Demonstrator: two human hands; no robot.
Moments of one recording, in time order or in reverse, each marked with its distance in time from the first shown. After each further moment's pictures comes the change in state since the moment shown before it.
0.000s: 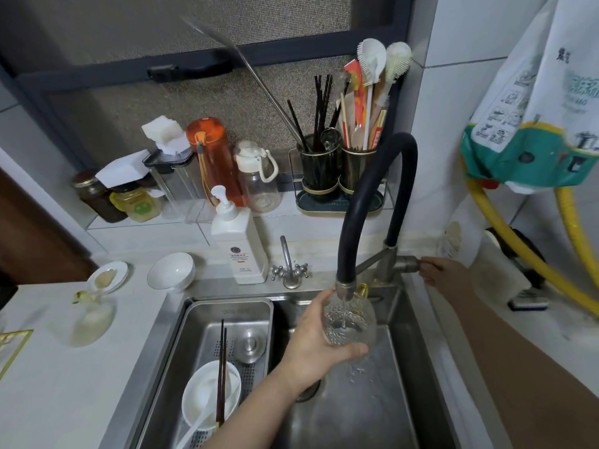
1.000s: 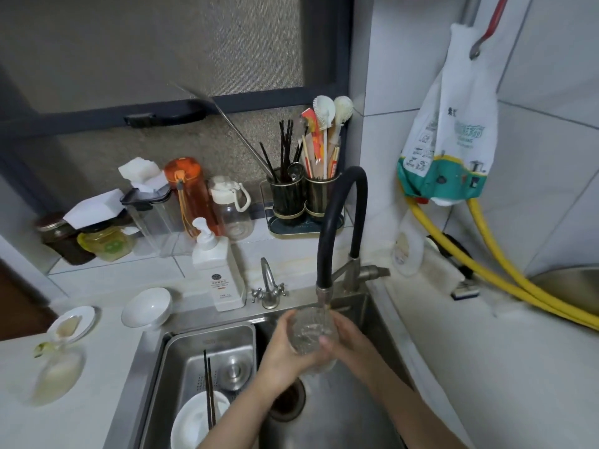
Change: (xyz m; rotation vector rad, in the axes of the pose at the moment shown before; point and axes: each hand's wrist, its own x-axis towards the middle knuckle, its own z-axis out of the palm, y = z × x) left_hand -0.022 0.004 -0.029 -0.050 -0.013 -0.016; right_hand -0.226 -0.106 0.079 0.225 -0.393 -0.002
